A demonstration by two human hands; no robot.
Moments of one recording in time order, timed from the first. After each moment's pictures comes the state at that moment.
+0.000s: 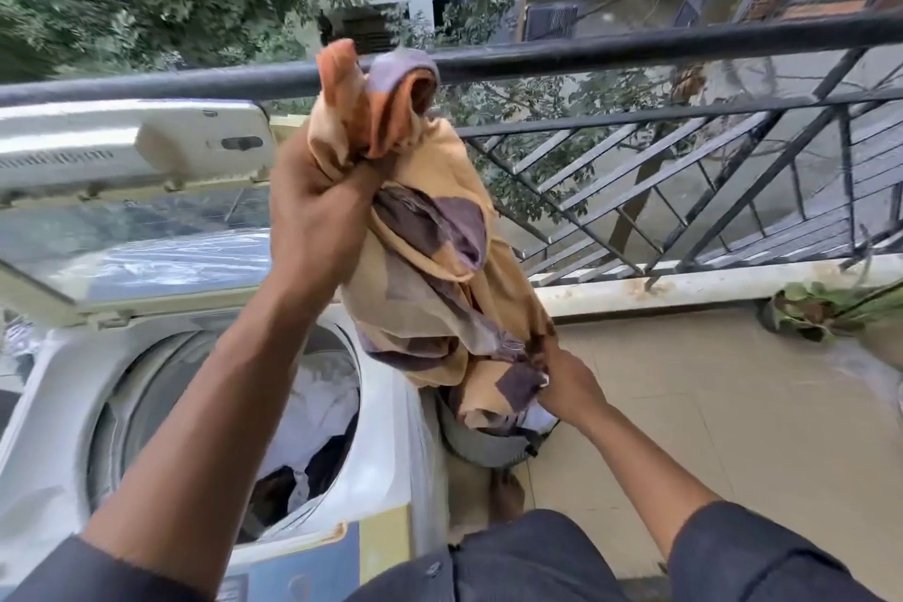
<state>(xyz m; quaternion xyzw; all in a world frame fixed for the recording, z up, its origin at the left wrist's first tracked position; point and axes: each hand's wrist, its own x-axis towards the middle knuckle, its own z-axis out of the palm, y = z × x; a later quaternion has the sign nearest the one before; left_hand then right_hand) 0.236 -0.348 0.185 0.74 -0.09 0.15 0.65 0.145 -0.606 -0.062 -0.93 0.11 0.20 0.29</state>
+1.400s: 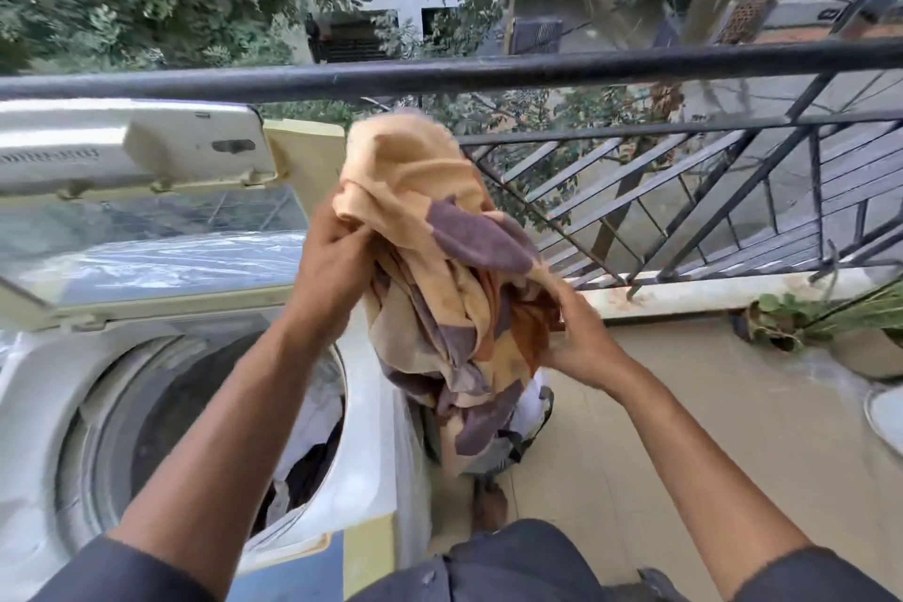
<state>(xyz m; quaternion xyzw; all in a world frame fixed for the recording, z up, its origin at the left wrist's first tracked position) 0.221 -0.357 0.152 0.73 -0.01 0.04 0.69 0.173 -0.635 0.023 -0.90 0.05 0.12 0.41</state>
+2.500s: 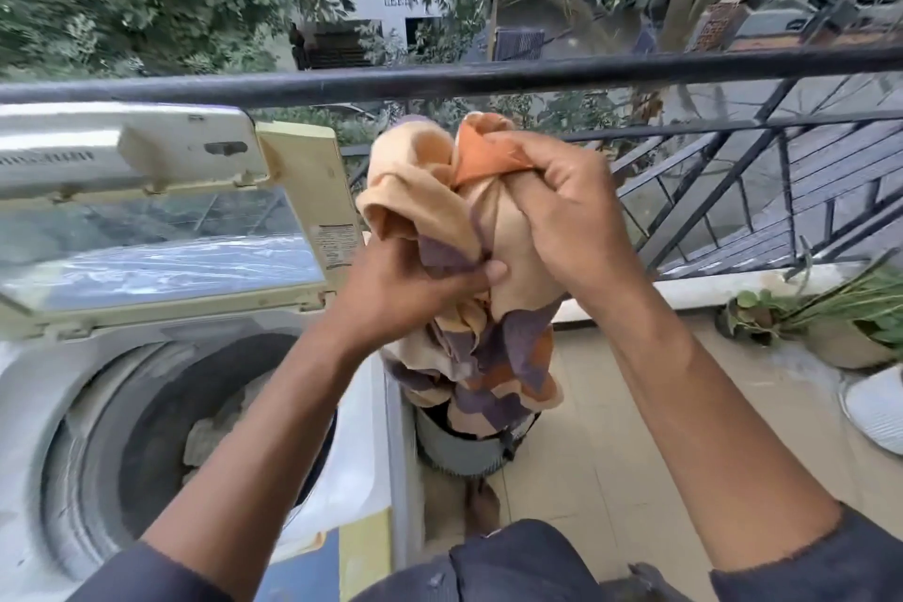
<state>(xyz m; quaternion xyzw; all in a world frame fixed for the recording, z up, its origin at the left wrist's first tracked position) 0.194 -0.382 0.160 0.86 -0.11 -0.08 0.49 0.196 -0.568 0.200 -0.80 -0.07 -0.16 0.57</state>
